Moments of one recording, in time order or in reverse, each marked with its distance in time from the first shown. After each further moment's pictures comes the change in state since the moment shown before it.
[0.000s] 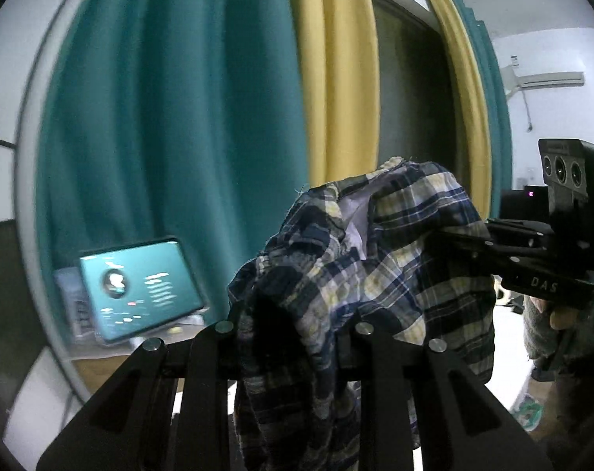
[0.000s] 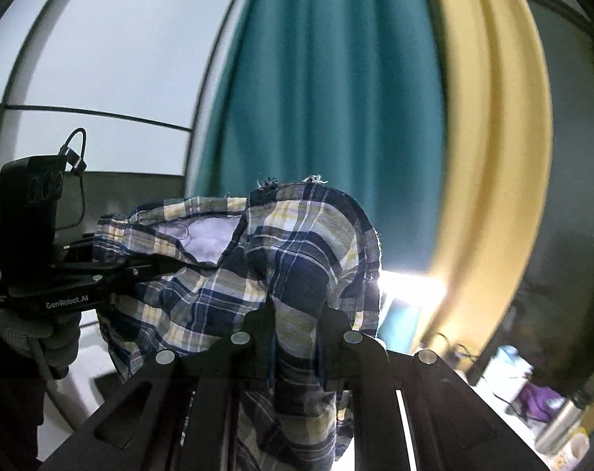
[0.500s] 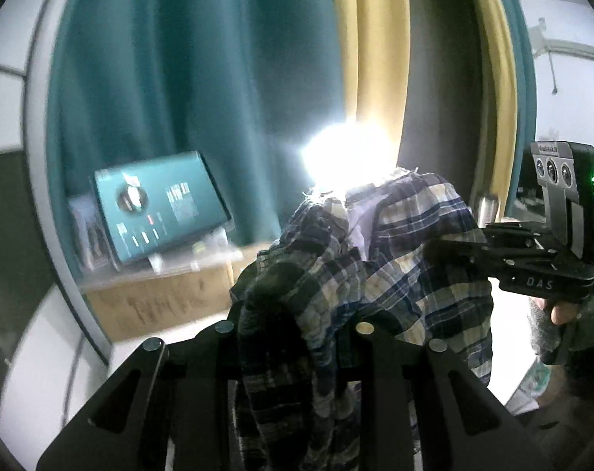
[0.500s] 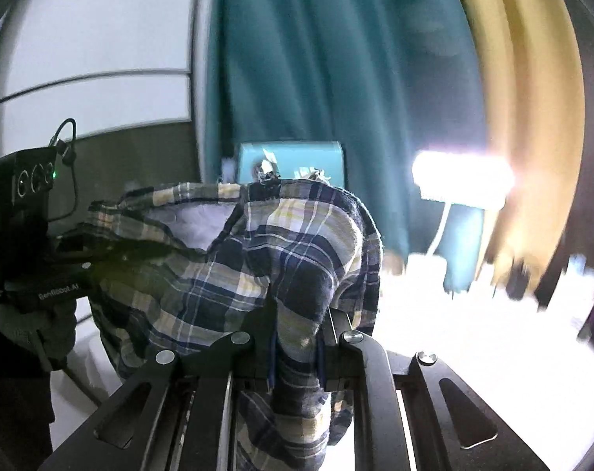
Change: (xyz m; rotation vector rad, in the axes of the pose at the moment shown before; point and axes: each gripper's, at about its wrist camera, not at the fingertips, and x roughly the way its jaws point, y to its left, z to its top) left arm 0.037 0.030 -0.072 -0.019 0.272 0.037; right arm 0.094 -0.008 -0.108 0.223 0.258 0.110
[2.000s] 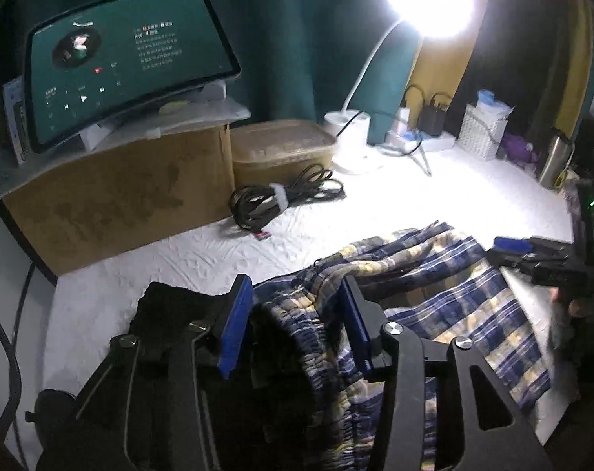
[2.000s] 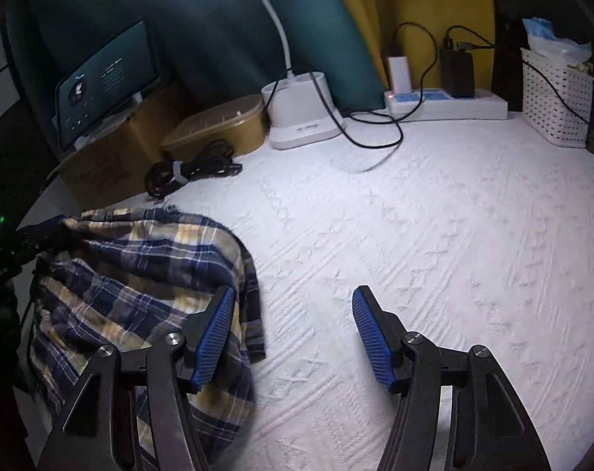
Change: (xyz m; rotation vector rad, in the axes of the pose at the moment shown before) left arm 0.163 0.028 -0.051 -0.092 0.357 0.091; right arm 0.098 -0.171 -0.101 0.359 0.294 -0.129
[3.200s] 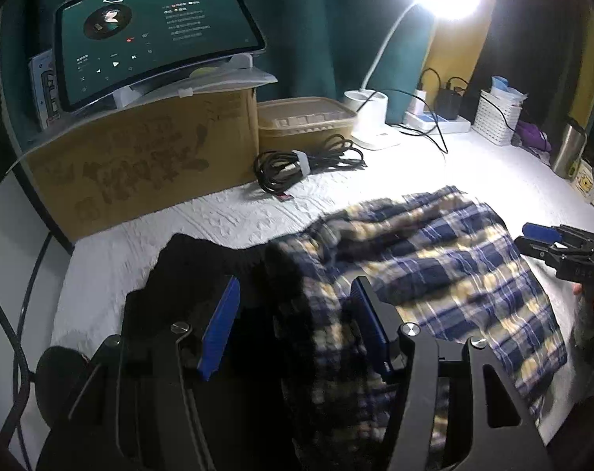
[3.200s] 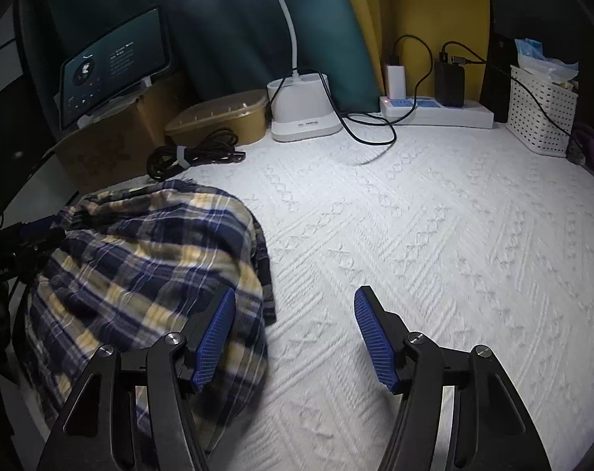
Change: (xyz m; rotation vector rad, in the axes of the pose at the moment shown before) left arm -0.007 0.003 -0.034 -0.015 0.022 0.057; right arm -0.020 0.027 -0.026 -0.052 -0.012 -0.084
